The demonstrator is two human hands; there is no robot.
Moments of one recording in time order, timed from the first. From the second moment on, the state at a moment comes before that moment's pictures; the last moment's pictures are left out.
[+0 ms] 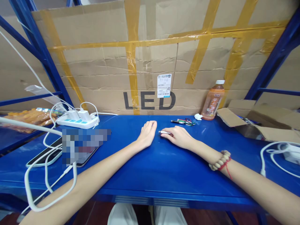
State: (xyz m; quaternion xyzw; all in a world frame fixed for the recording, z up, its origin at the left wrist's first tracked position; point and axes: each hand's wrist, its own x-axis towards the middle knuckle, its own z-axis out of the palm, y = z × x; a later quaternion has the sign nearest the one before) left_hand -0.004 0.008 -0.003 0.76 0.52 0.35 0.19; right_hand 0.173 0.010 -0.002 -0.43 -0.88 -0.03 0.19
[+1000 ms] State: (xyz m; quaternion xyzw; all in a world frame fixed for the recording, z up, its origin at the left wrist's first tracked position) left_hand -0.004 0.008 -0.002 0.76 0.51 0.34 0.20; right_hand 0.171 0.006 0.000 -0.44 -0.88 -0.03 0.17
